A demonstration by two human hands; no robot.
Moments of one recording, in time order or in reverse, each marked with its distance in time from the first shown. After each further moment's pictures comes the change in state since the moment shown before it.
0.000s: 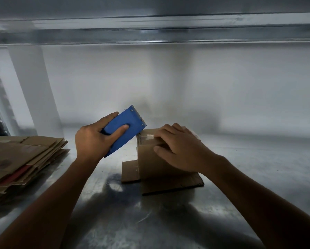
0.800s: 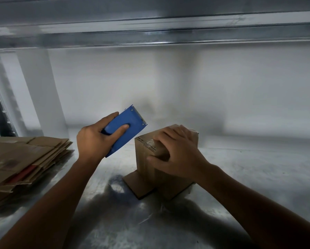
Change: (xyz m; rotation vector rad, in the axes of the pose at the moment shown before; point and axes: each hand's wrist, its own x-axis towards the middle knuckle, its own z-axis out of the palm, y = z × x) left_hand 0.001 -0.002 -0.003 -0.007 0.003 -0.030; right_hand 0.000 -0.004 0.029 0.058 0.203 0.000
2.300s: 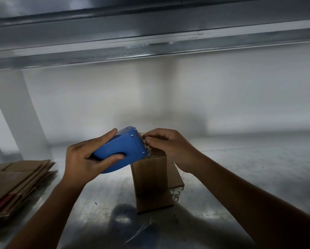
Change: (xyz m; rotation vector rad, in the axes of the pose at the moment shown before) left_hand -0.003 0.039 -0.019 -0.199 -0.174 0.484; right_hand 0.012 0.017 -0.028 1.143 0.018 0.406
